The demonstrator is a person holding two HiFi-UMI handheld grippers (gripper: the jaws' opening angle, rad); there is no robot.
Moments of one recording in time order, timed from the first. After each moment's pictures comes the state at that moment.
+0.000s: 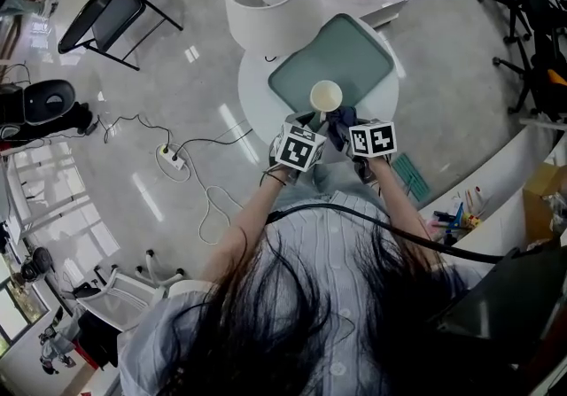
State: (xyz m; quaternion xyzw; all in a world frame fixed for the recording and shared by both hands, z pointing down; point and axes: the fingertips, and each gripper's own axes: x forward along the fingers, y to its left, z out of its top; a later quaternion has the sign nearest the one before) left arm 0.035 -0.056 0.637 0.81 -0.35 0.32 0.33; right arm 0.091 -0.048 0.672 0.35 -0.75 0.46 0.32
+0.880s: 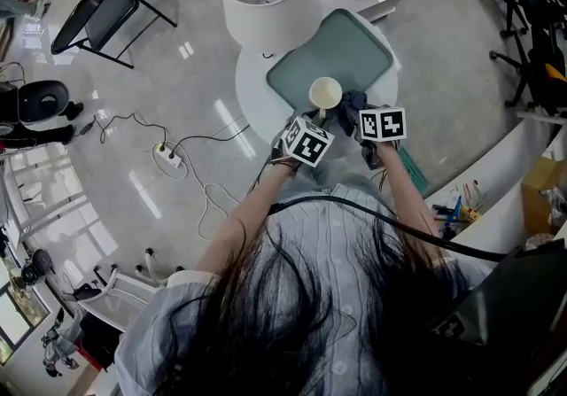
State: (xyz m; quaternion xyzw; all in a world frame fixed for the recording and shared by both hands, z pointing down) left arm 0.049 -0.052 0.664 0.81 -0.32 0.39 0.29; right arm 0.122 -0.083 0.669 0.39 -0.74 0.45 0.32
